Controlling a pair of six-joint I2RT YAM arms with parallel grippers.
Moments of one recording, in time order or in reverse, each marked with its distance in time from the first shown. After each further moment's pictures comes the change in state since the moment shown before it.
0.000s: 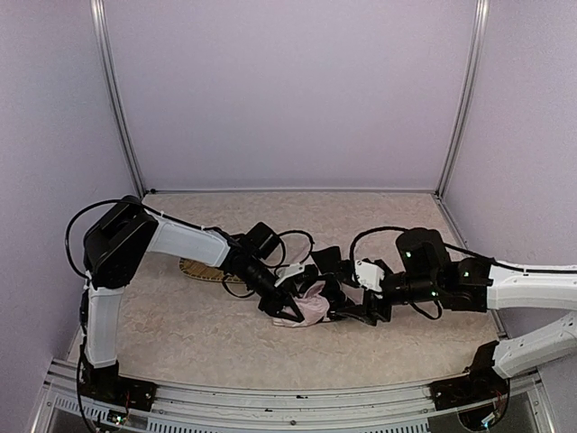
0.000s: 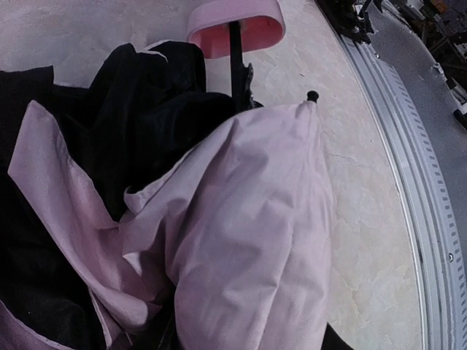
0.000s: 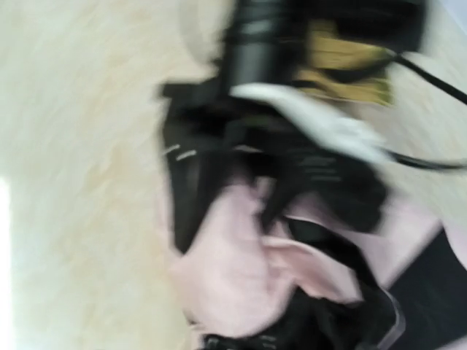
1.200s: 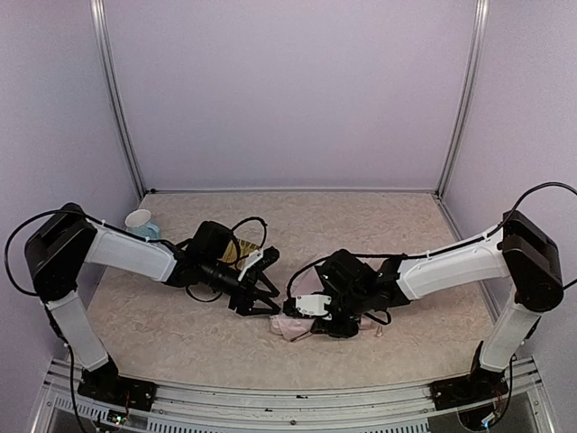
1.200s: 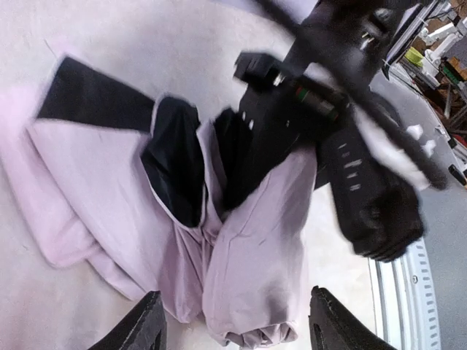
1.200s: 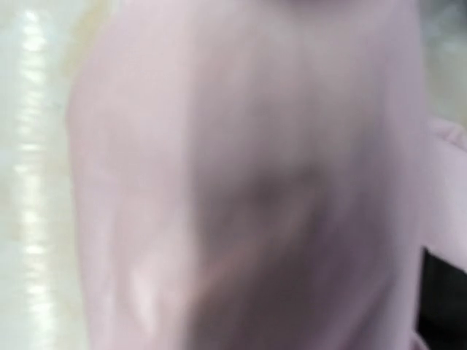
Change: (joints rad) left arm 0.081 -0.311 -0.403 0.370 0.038 -0.258; right arm 0.127 0.600 0.250 -0.089 0.105 -0.095
